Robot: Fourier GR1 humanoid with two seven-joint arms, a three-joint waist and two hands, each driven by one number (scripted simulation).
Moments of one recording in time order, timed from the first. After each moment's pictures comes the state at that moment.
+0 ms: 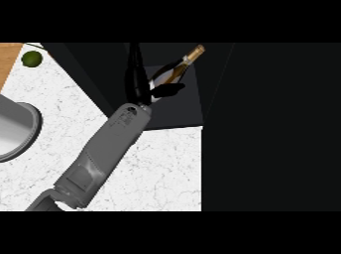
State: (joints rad) left arm -0.97 0.00 -0.30 -0.45 0.13 0.94 -0.24; right arm 0.44 -0.21 0.10 -2.36 -0.44 0.42 0.11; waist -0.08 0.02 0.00
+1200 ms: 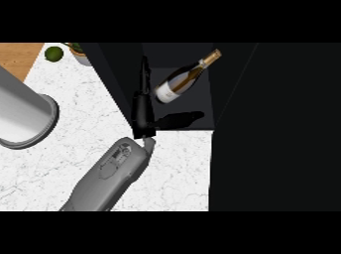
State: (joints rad) left arm -0.63 0.02 -0.47 -1.03 0.33 0.82 -0.35; right arm 0.44 -0.20 0.14 -2.38 -0.43 0.31 0.14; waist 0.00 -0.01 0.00
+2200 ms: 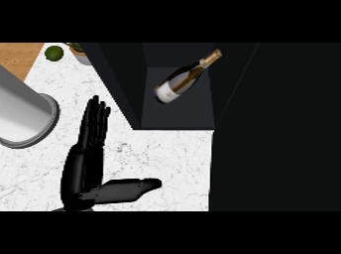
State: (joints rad) left arm -0.12 0.34 -0.57 -1.78 0.31 0.69 -0.21; right arm 0.43 -0.28 0.11 -2.39 -0.40 0.29 0.15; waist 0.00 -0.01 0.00
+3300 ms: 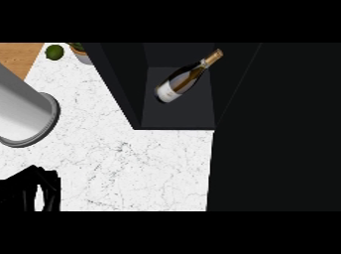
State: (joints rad) left arm 0.28 0.60 -0.31 -1.98 0.55 0.21 -0.40; right arm 0.42 -0.41 0.16 -2.38 -0.39 0.49 0.12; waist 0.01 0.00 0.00
